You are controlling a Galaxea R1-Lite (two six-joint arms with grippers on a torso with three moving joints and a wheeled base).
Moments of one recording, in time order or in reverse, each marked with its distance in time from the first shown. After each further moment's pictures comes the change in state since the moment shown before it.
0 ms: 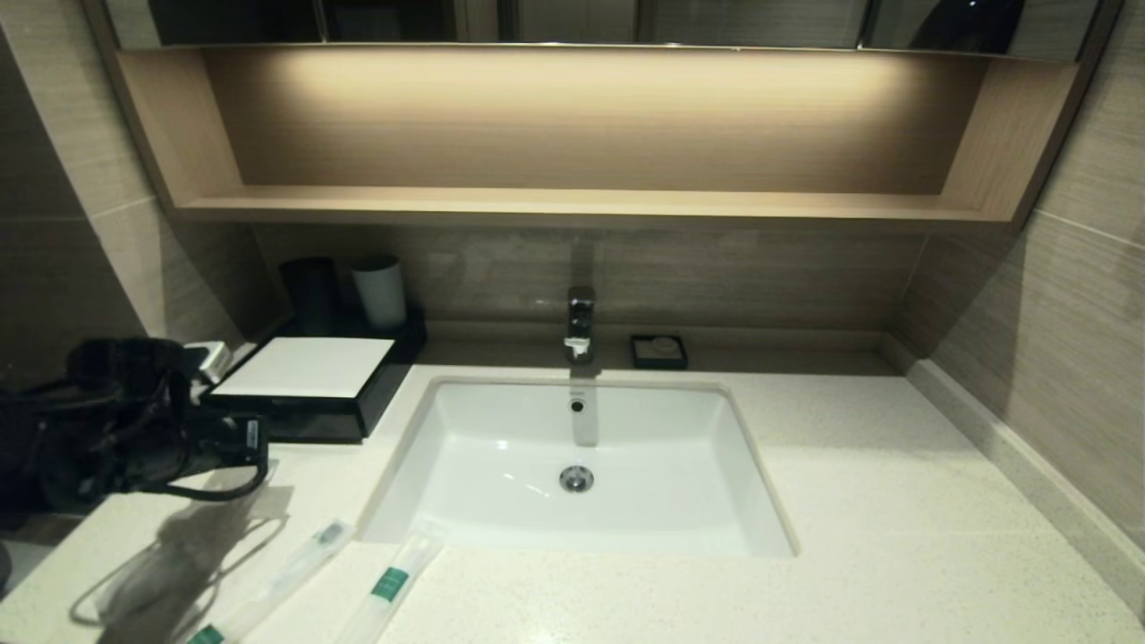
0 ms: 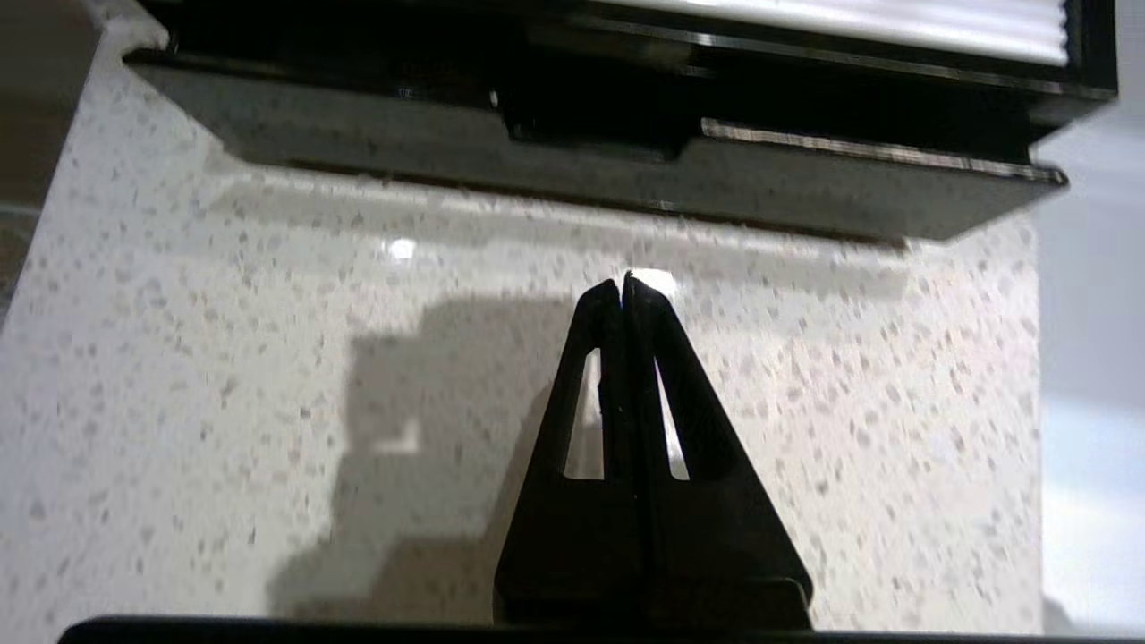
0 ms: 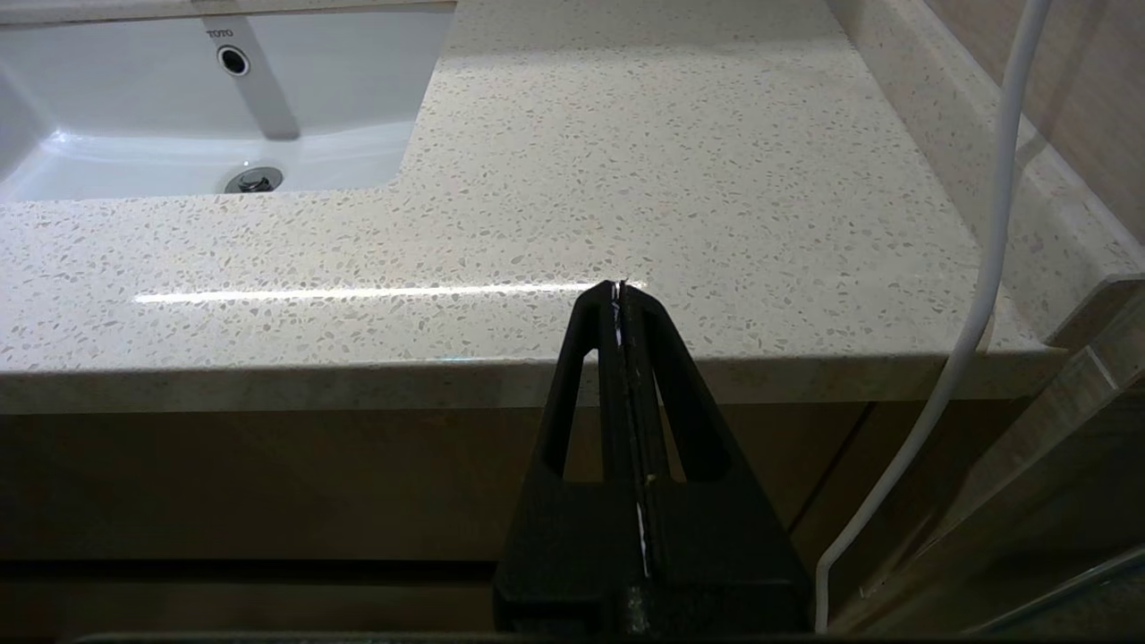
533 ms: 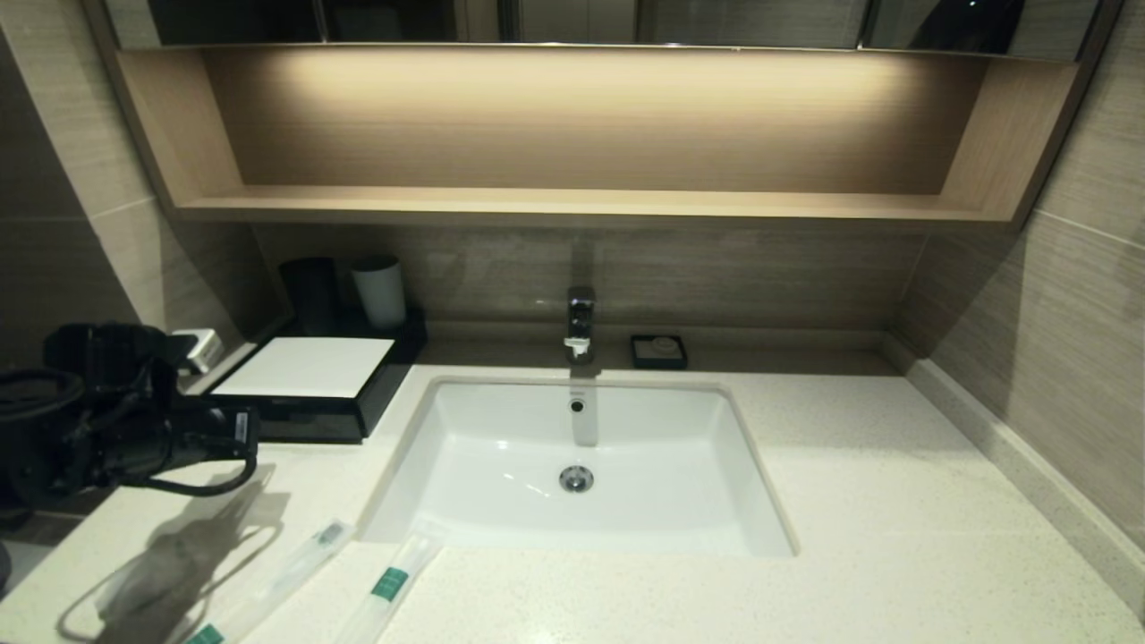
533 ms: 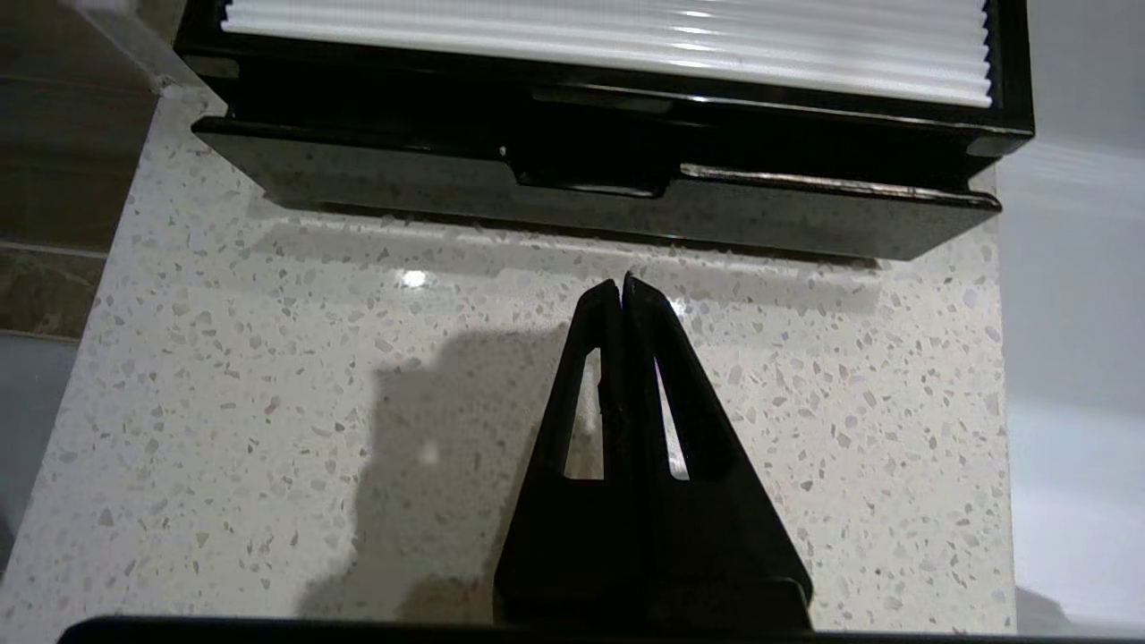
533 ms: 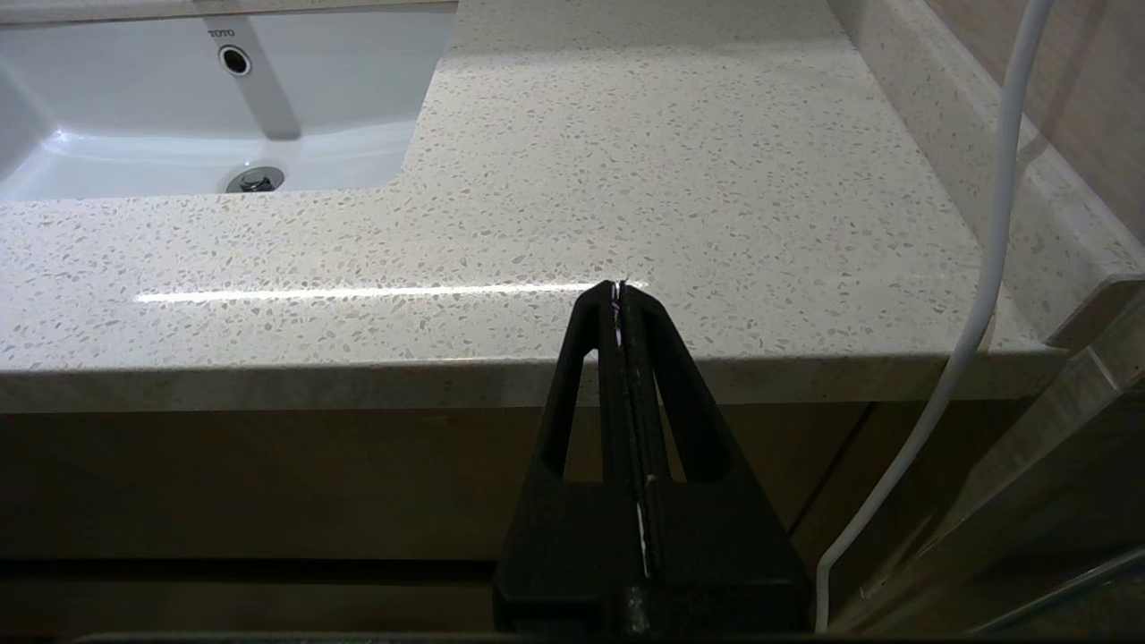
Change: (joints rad) left arm 0.003 -0.049 -0.009 0.020 -0.007 0.029; right arm 0.000 0.000 0.000 0.000 0.000 0.000
